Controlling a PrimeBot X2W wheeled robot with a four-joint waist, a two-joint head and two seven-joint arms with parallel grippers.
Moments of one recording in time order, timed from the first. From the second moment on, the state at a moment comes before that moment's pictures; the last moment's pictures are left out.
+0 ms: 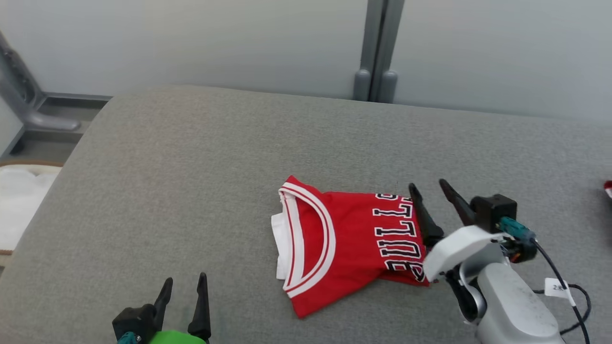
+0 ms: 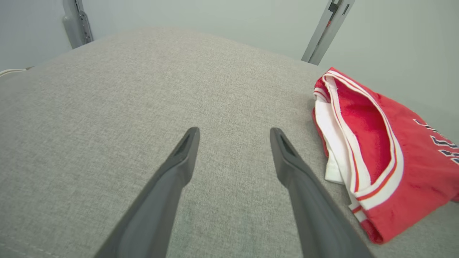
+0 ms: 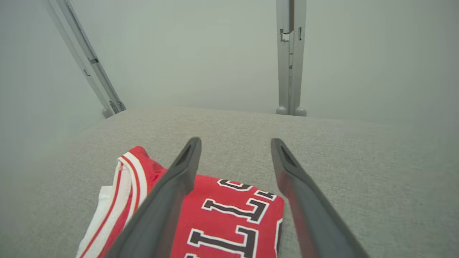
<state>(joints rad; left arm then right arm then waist) 0.01 0.05 -0.12 0.44 -0.34 -0.13 -0.26 -0.40 -0.05 0.21 0.59 0.34 0.13 -0.26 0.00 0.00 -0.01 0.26</state>
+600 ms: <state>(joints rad) 0.04 0.06 -0.07 0.37 -0.19 -0.13 -0.26 -0.12 -0.05 -0.04 0.54 0.11 0.13 -0.26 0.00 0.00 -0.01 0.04</state>
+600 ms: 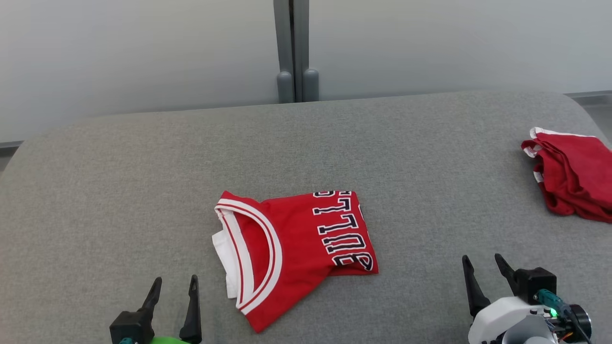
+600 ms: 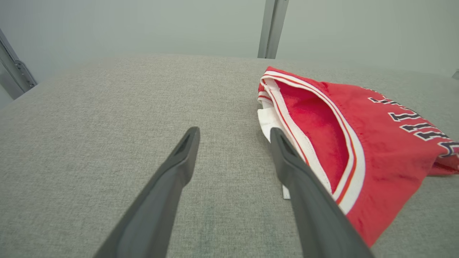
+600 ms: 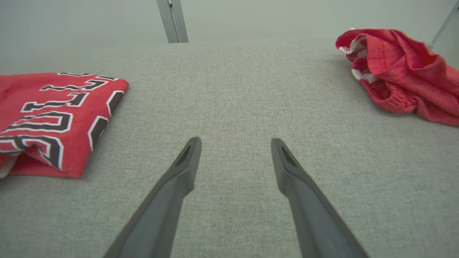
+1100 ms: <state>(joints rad) 0.02 0.05 -0.12 0.37 -0.20 -0.13 -0.26 -0.29 -0.05 0.18 0.62 0.21 0.13 -0.26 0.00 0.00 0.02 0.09</state>
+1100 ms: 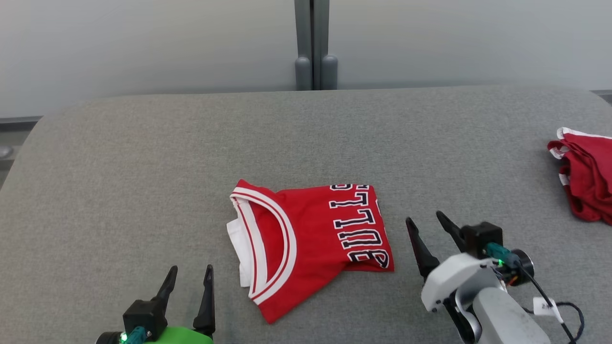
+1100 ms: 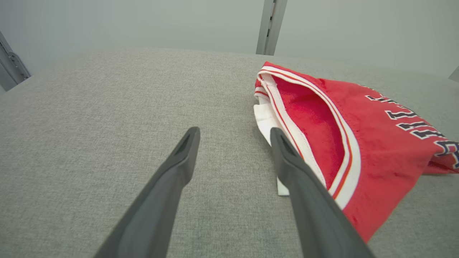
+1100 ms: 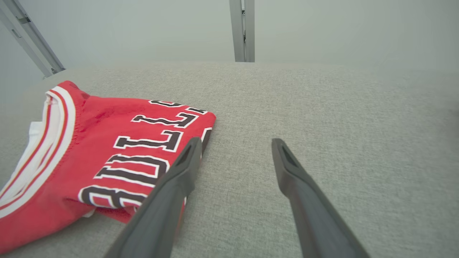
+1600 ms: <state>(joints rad) -0.04 0.07 -0.16 0.40 -0.26 -0.13 -0.26 -0.61 -0.05 0.40 1.10 0.30 0.13 -0.18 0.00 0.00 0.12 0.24</state>
